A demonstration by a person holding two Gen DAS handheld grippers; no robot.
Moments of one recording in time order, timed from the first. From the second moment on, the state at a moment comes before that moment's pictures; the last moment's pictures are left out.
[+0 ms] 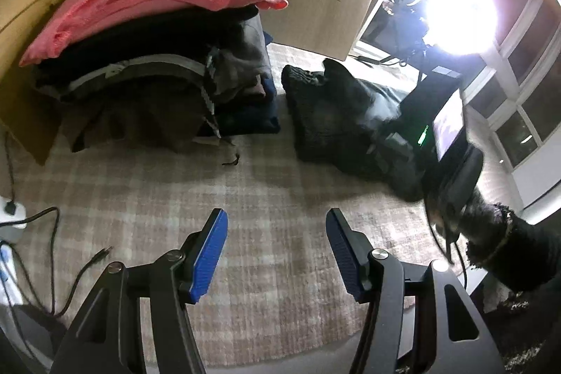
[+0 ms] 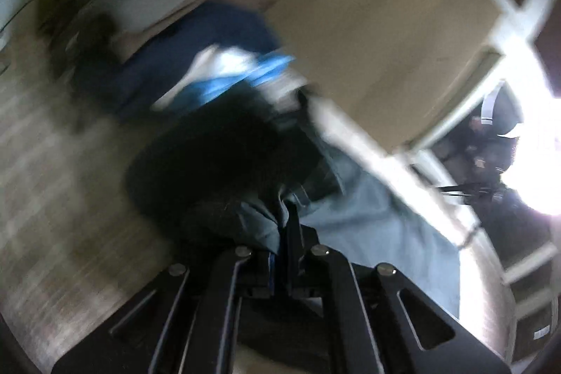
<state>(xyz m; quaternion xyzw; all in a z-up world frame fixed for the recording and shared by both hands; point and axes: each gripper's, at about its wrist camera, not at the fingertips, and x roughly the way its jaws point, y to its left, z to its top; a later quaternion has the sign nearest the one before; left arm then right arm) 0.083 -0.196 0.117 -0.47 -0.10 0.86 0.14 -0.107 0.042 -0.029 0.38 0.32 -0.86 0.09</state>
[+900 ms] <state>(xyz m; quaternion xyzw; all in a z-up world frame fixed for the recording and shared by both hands) -0.052 -0.059 0.107 -0.46 0.02 0.84 0.30 -0.107 0.336 -0.009 0.51 -0.15 -0.84 -0.08</state>
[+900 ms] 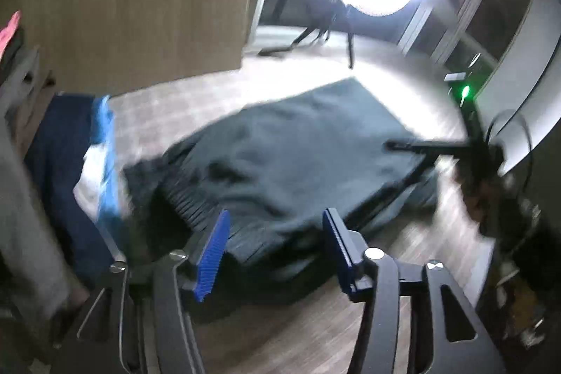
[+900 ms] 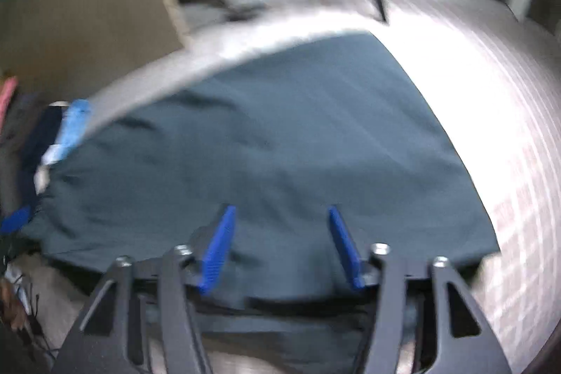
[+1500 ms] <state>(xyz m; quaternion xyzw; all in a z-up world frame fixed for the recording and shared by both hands) 0.037 -0.182 0.084 -0.47 -0.12 0.85 0.22 -0.107 0.052 0.005 0.42 0.28 -0.83 0.22</state>
